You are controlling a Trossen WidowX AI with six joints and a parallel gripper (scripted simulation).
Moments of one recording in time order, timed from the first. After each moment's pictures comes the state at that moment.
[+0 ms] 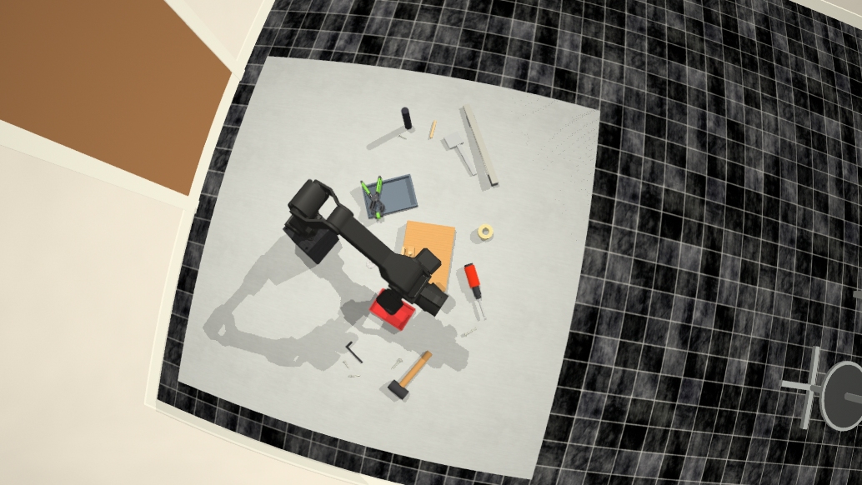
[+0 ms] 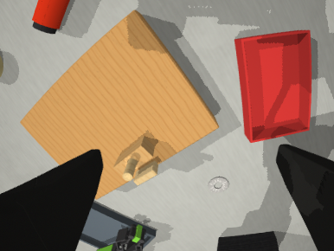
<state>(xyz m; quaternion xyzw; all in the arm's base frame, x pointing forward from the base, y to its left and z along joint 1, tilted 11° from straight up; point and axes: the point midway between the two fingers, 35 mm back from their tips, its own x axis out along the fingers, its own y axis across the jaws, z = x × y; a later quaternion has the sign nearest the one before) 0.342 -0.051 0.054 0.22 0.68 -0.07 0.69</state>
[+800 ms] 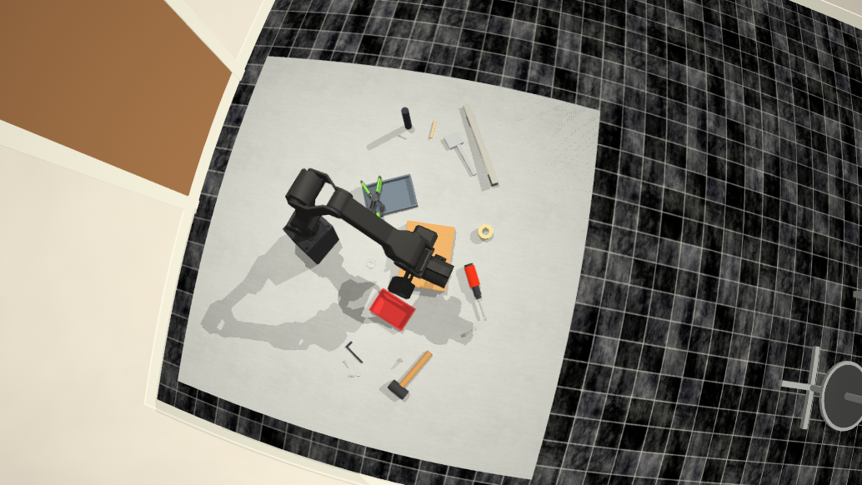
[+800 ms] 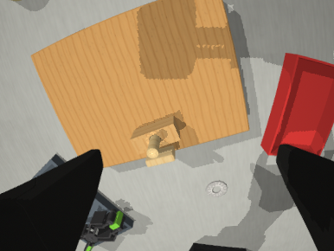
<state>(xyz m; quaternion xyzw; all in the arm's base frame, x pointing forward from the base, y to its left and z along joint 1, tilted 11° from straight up) 0.334 0.000 0.054 0.10 0.68 0.04 0.72</state>
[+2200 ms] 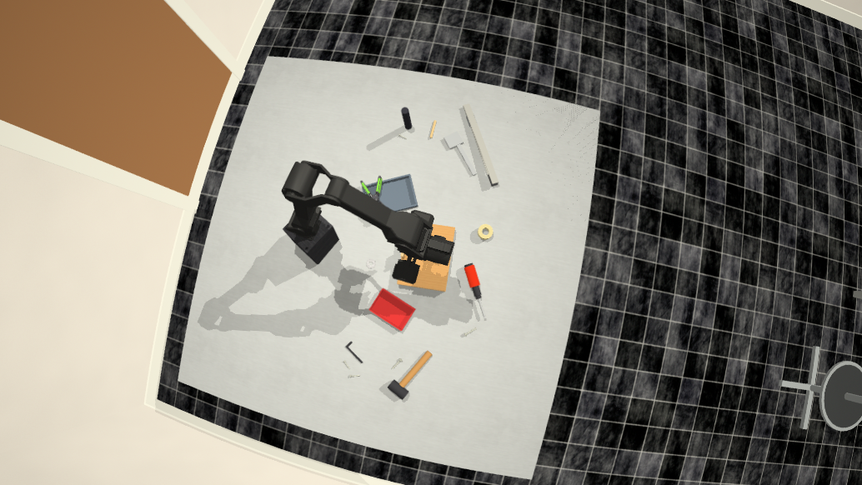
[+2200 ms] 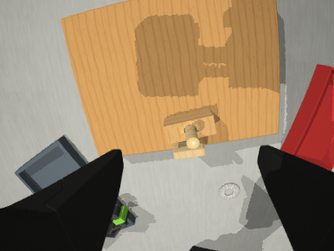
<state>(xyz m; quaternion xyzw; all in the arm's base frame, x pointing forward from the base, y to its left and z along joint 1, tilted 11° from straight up) 0.322 0.038 0.052 0.04 0.68 0.09 0.73</state>
